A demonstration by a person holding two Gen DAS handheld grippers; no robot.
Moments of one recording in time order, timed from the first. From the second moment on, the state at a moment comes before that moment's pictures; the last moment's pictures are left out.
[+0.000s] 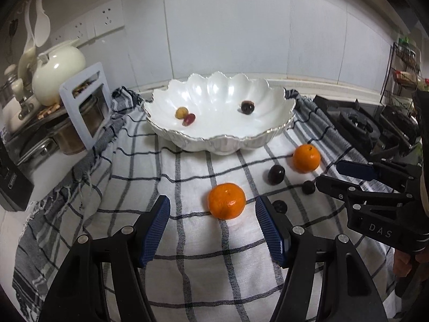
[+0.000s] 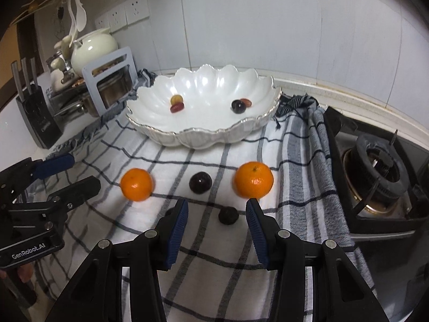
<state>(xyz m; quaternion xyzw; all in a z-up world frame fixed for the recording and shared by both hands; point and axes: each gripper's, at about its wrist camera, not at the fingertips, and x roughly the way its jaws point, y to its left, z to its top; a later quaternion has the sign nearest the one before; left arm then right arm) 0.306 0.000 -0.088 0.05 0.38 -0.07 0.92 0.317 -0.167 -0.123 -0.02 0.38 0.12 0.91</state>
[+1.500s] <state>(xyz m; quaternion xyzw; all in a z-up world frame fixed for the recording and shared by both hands) 0.354 -0.012 -0.143 0.05 0.43 -0.10 0.89 0.350 -0.164 -0.167 -0.04 0.43 0.11 0.90</state>
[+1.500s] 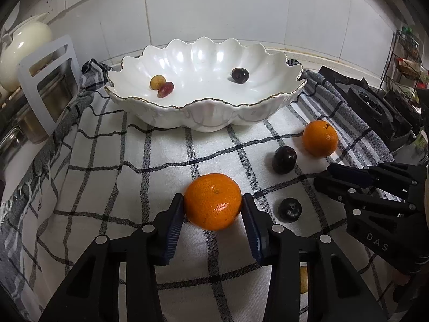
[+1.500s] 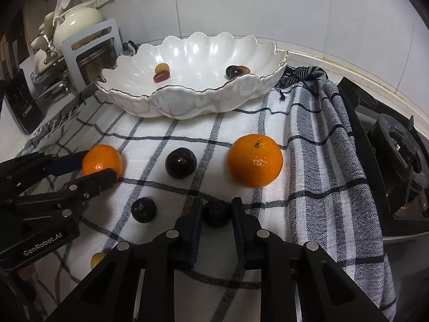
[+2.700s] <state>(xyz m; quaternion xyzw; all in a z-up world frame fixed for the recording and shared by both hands) 0.302 -0.001 -0.052 0.02 0.33 -0.08 0.94 0.306 -0.155 -0.070 -0.05 0.30 0.14 0.94</state>
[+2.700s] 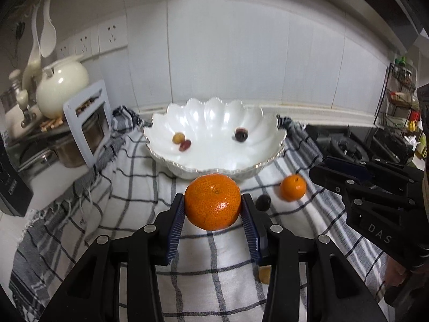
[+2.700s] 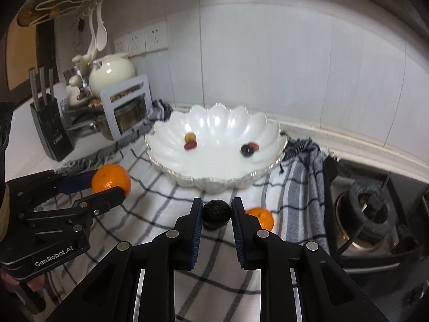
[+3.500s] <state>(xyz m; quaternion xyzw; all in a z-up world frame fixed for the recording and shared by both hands) 0.335 -0.014 0.005 0.02 0.27 -0.06 0.96 0.345 -0.159 -0.013 -0.02 0.24 0.16 0.96</state>
